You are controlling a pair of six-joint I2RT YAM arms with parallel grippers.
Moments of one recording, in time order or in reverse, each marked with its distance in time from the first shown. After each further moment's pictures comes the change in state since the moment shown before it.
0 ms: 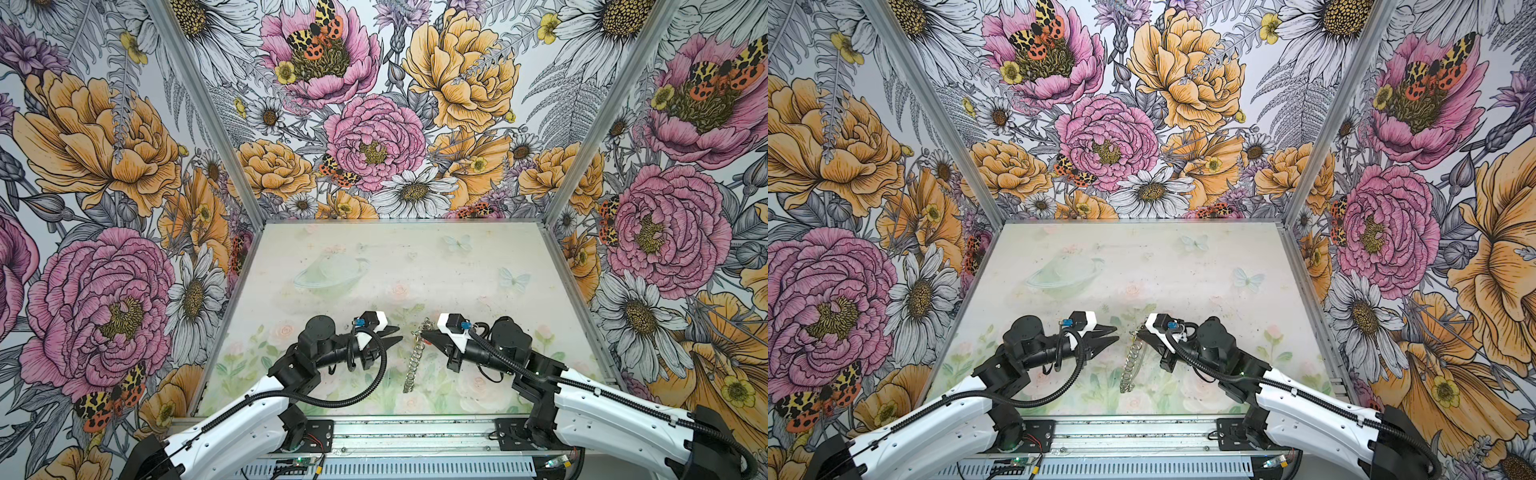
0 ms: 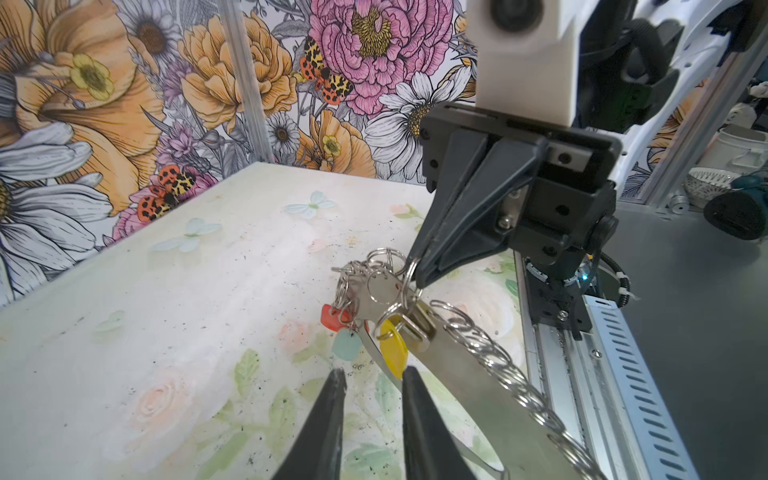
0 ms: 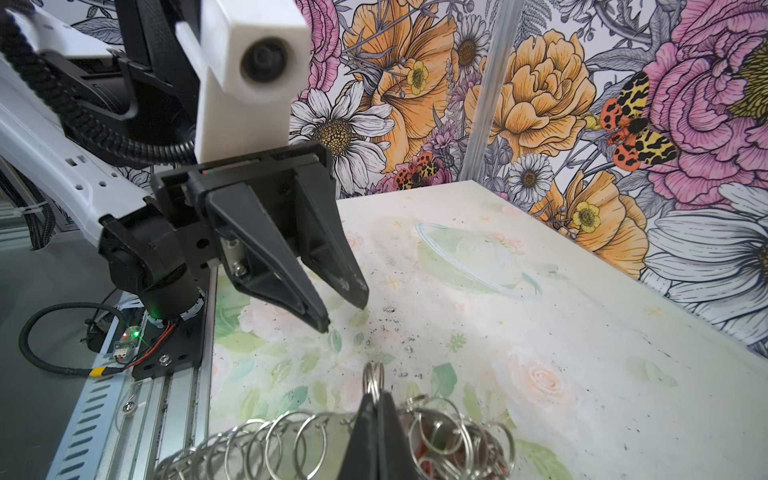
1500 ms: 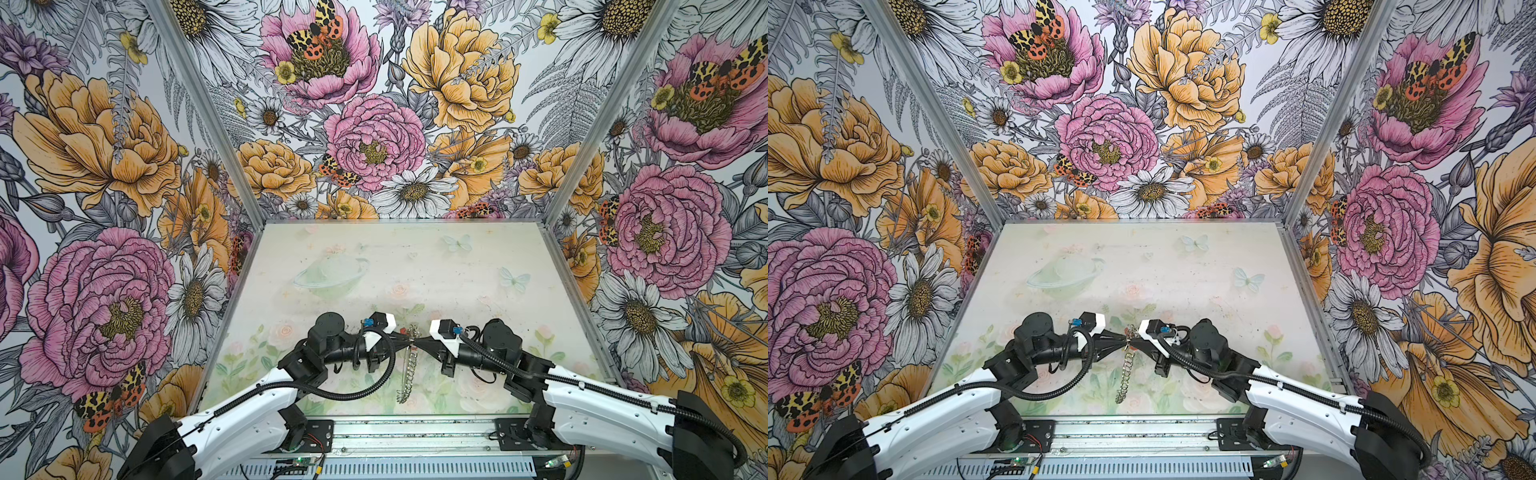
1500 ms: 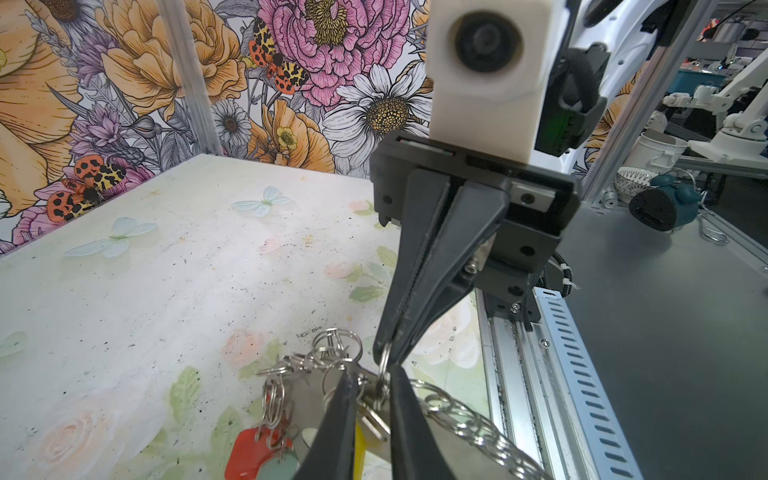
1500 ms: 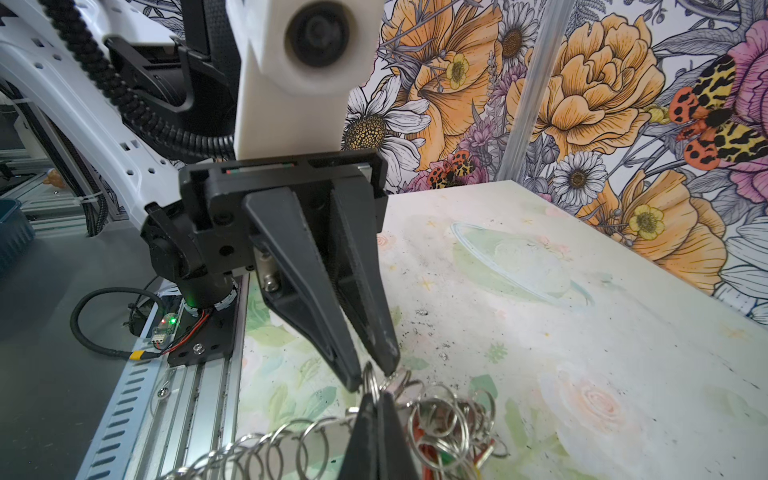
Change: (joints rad) left arm -0.031 0.130 0.026 0.040 0.100 -0.026; right arm 0.029 0.096 -0.032 0.126 -0.082 0.008
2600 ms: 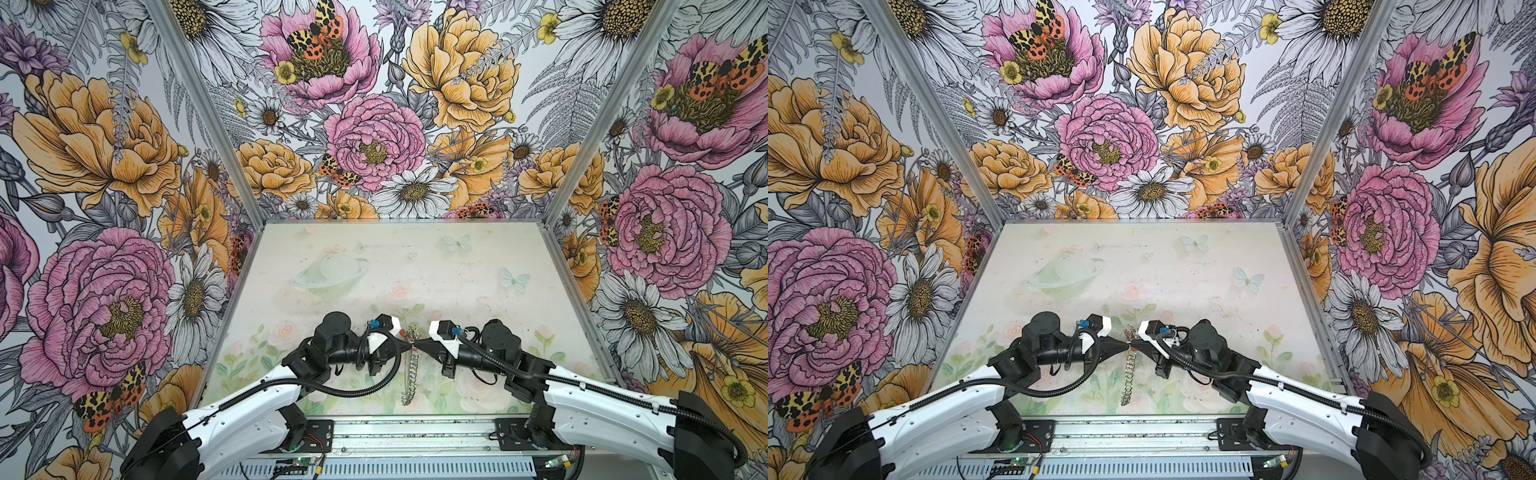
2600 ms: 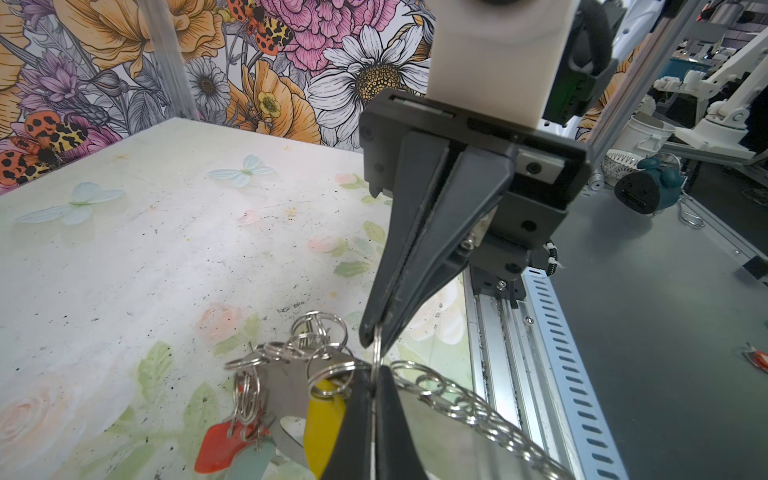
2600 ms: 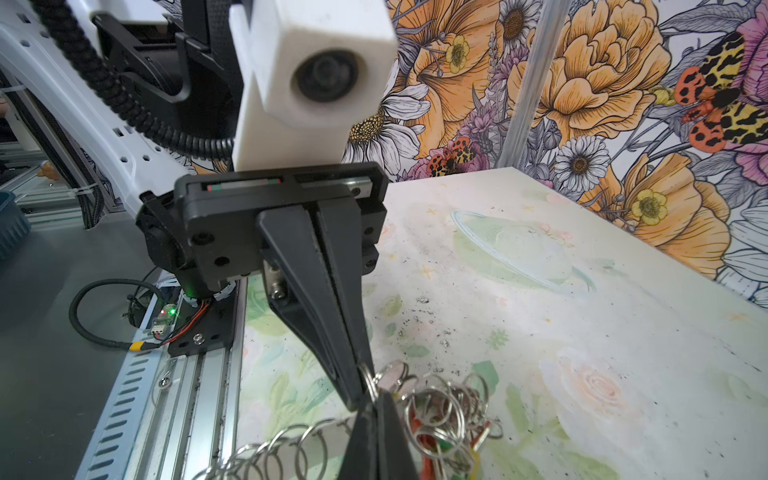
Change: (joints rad) left arm -0.019 0.038 0.021 -0.081 0.005 0.013; right arm 0.000 -0.029 0.001 -0.064 0.010 -0.007
